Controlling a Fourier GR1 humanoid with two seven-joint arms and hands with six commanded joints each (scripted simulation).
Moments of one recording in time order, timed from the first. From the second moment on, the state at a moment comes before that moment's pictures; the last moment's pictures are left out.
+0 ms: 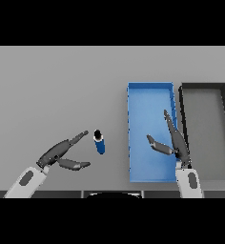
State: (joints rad) left arm -0.04 0.62 -0.52 -1.74 0.13 -0.21 0.04; right arm 0.07 -0.18 0.10 -1.69 0.17 0.08 -0.06
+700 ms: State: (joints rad) left arm -0.15 0.33 -0.58 -1.46 0.03 -0.13 -0.04; right arm 0.10 -0.16 0.09 -1.70 0.14 0.09 -0.08
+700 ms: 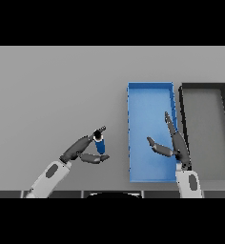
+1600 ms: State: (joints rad) left arm -0.17 0.18 -0.61 -1.41 0.08 -0.10 -0.14; right arm 0.10 -0.17 0.09 -1.70 0.16 0.08 -0.07
